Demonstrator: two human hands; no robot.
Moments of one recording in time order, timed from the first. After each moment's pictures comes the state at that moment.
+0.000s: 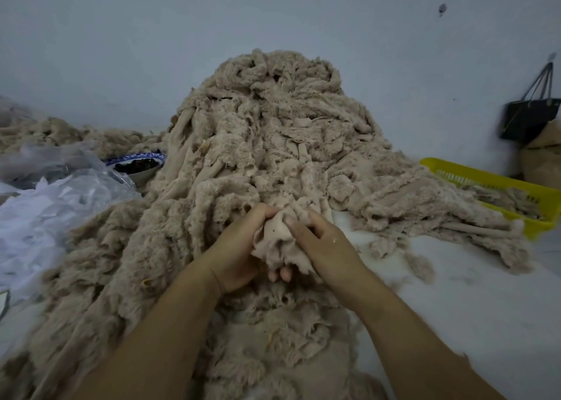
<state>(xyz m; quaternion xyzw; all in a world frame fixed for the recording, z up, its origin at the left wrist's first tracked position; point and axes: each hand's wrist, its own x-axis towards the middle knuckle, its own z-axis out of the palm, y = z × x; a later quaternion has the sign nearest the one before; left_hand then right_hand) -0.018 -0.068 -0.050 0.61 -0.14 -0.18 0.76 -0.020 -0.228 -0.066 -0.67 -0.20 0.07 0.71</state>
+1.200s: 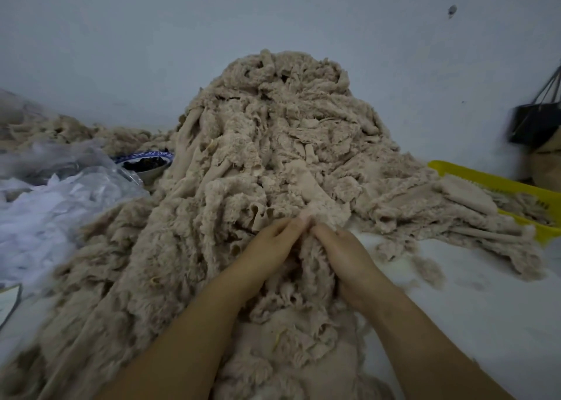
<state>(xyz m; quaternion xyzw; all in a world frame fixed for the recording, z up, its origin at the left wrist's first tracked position) -0.014 -0.092 -0.071 0.75 -0.06 -0.03 0.65 -0.005 -0.231 -0.081 -0.69 -0.05 0.07 0.72</state>
